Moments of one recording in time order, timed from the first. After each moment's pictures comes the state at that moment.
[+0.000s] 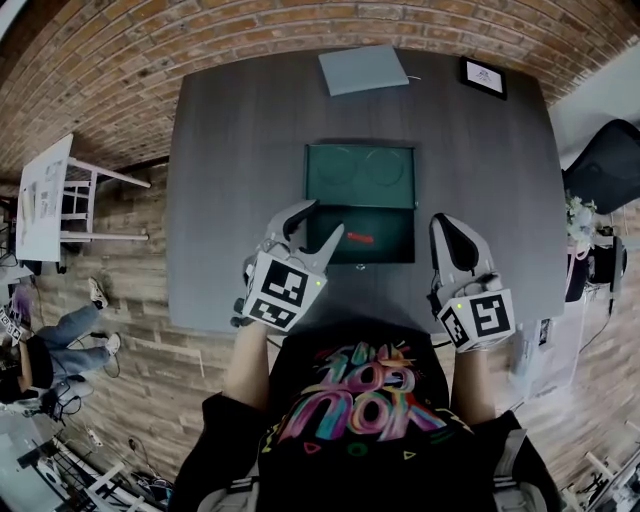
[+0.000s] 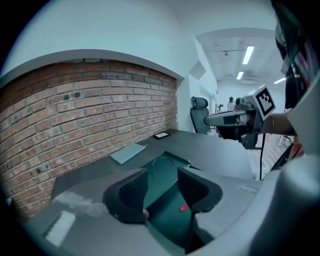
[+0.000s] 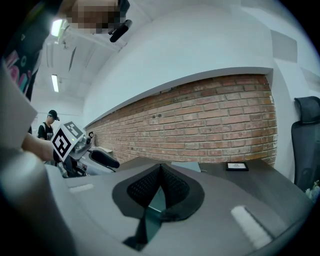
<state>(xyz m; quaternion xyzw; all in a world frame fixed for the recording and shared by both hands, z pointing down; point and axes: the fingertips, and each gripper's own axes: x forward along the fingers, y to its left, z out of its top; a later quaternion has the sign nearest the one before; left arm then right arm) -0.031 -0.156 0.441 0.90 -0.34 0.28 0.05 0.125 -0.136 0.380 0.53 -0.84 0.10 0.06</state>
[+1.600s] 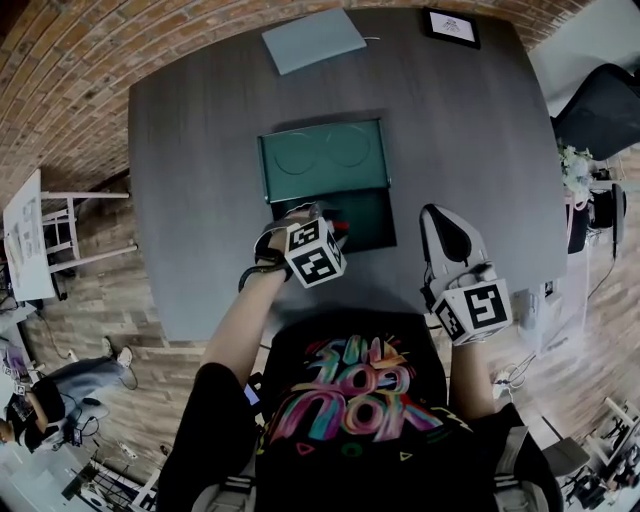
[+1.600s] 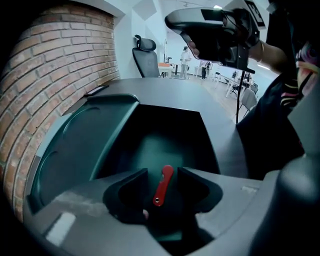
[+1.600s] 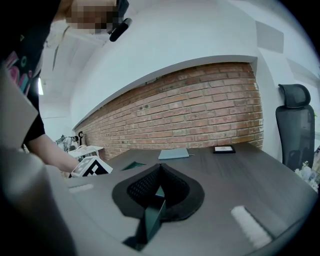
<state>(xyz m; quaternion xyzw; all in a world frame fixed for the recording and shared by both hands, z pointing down) 0.040 -0.107 0.640 0.84 -0.01 0.54 0.04 0.162 -0.129 0.428 0.56 -0.81 0.16 0.08</state>
